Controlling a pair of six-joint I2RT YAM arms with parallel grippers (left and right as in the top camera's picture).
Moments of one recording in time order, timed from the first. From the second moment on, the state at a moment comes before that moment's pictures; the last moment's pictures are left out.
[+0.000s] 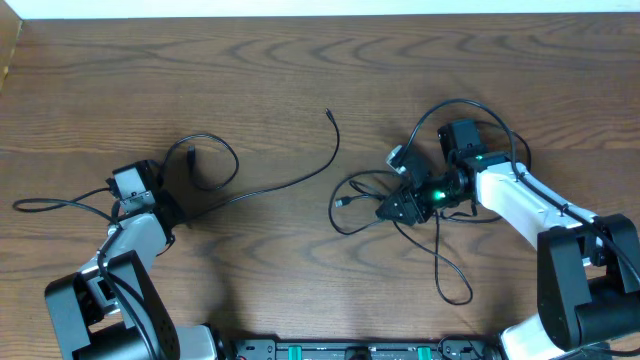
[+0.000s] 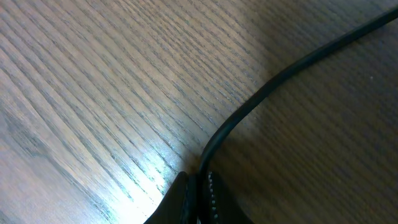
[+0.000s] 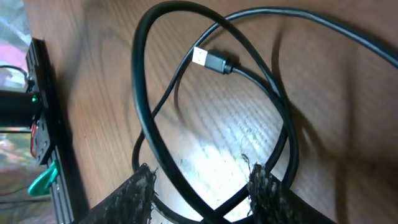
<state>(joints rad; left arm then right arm) 0.37 1.58 0.61 -0.15 -0.24 -0.27 0.25 1.72 0.93 -0.59 -0.81 -0.35</state>
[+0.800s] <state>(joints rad) 0.37 1.58 0.61 -0.15 -0.24 -0.27 0.25 1.72 0.93 -0.71 -0.50 -0.13</state>
